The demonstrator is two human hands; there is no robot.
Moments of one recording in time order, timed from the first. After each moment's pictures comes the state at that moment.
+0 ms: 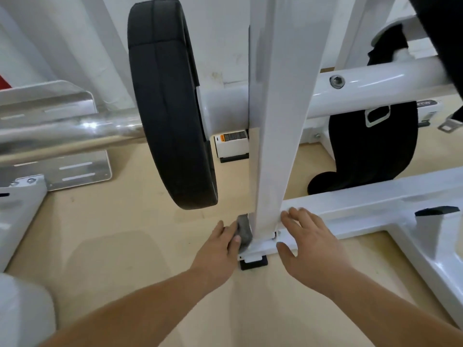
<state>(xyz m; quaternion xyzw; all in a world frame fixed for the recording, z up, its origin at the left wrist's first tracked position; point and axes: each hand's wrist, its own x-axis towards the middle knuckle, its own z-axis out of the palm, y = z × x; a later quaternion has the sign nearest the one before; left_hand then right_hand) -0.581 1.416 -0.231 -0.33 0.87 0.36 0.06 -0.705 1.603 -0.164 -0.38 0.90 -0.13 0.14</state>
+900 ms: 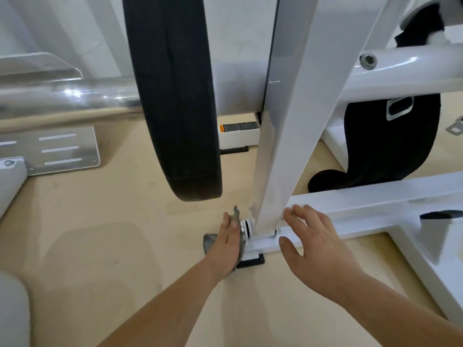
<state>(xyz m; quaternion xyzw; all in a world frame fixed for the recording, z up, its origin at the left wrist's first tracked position) -0.612 1.422 -0.287 -0.39 0.67 0.63 -0.06 -0.707 1.600 -0.174 -0.38 0.90 -0.16 0.13</state>
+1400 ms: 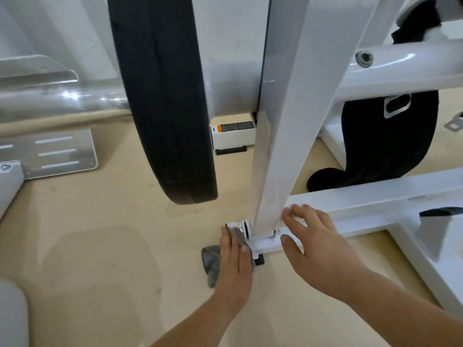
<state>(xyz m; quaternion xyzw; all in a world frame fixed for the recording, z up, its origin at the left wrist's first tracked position) -0.591 1.472 -0.299 -0.34 0.77 0.53 -0.11 -0.709 1.602 -0.161 -0.39 0.90 -0.12 0.15</state>
